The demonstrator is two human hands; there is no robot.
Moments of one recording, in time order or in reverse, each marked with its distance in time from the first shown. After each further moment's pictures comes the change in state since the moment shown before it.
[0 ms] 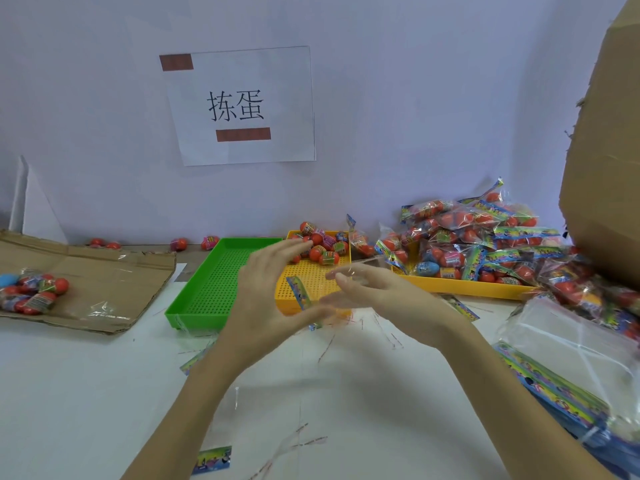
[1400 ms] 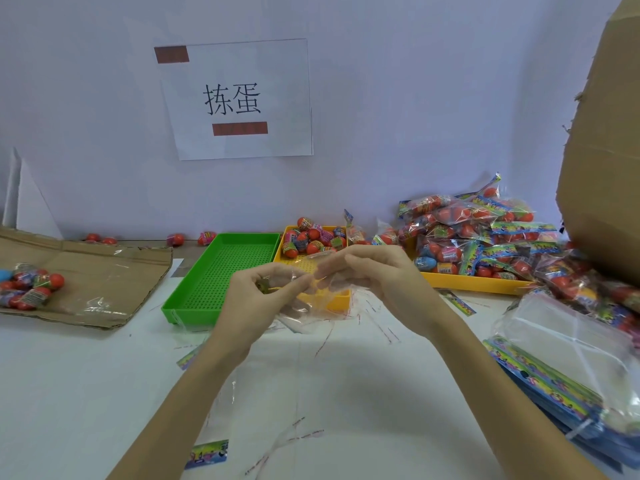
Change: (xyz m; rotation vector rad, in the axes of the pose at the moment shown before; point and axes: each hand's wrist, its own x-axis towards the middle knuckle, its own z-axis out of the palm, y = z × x) left_hand 0.002 0.002 0.003 -0.694 0.017 -0.494; right_hand 0.008 0.004 0.000 0.323 0.046 -0.342
